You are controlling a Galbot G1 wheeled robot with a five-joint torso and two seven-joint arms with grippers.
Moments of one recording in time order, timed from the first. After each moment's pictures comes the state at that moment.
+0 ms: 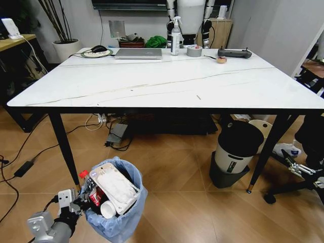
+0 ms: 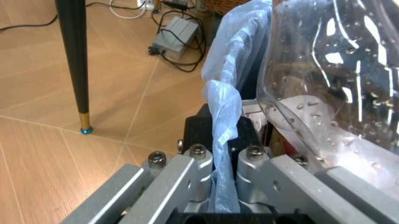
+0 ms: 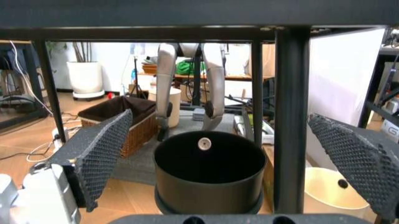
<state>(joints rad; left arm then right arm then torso) 1.96 -1.04 -0.72 -2.35 -0.83 0.27 -0.35 -1.74 0.91 1.10 1.77 0.89 0.25 -0.50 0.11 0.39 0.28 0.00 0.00</state>
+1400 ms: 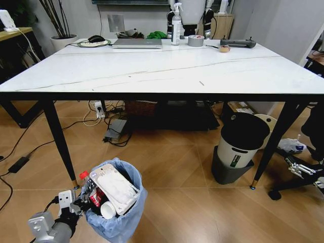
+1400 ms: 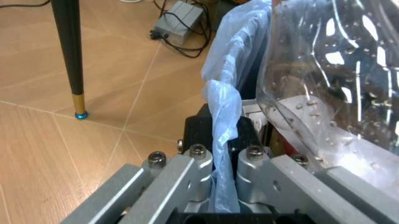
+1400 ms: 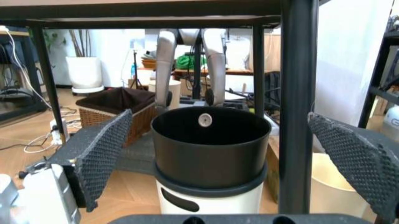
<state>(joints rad) 1.95 -1.04 -0.71 -2.34 -0.83 0.27 -0.35 -1.74 0.91 1.10 1.77 0.89 0.25 -0.50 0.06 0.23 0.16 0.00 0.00</state>
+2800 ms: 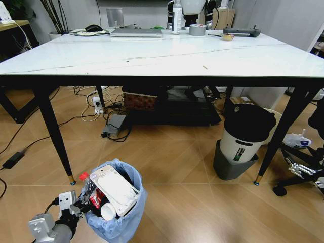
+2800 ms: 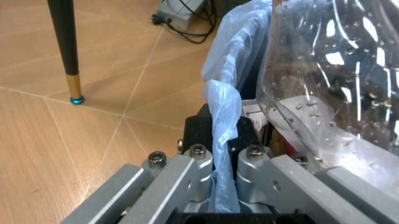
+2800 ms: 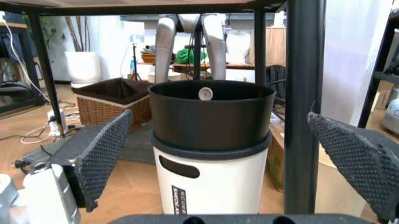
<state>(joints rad) 1.96 -1.05 -0.71 -2.34 -0.81 0.27 -0.35 -1.74 0.91 1.10 1.77 0.89 0.25 -0.50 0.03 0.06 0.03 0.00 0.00</state>
